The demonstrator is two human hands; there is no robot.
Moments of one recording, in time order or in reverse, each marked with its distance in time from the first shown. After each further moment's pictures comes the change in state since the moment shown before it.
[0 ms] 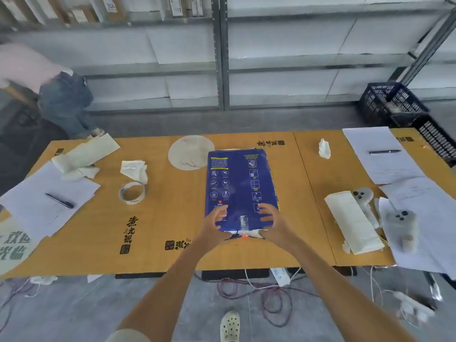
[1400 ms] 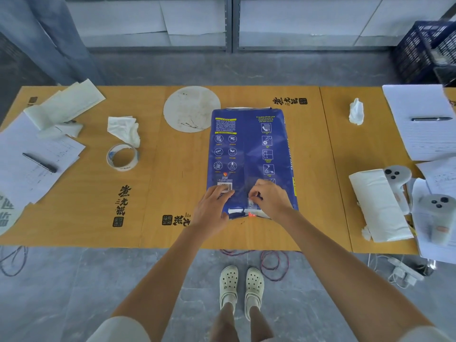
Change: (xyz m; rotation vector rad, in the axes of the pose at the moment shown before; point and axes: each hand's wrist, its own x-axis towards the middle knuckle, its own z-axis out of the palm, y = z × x) left_hand 0.036 -0.049 0.000 0.756 0.045 0.240; right_hand 0.068 0.005 0.035 -0.575 -0.065 -0.185
